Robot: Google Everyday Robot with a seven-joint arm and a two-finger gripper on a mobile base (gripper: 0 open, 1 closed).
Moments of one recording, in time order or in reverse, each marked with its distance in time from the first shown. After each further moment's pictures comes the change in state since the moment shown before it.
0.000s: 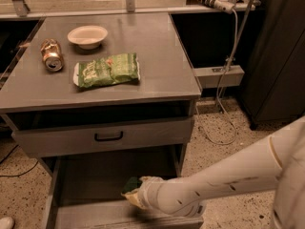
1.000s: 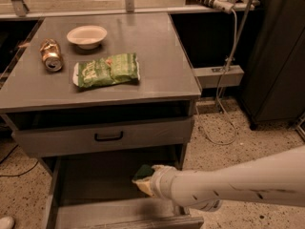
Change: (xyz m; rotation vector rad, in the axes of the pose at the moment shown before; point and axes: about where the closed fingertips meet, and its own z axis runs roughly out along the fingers) arm -0.019 -0.045 -0.056 0.102 -0.023 0.035
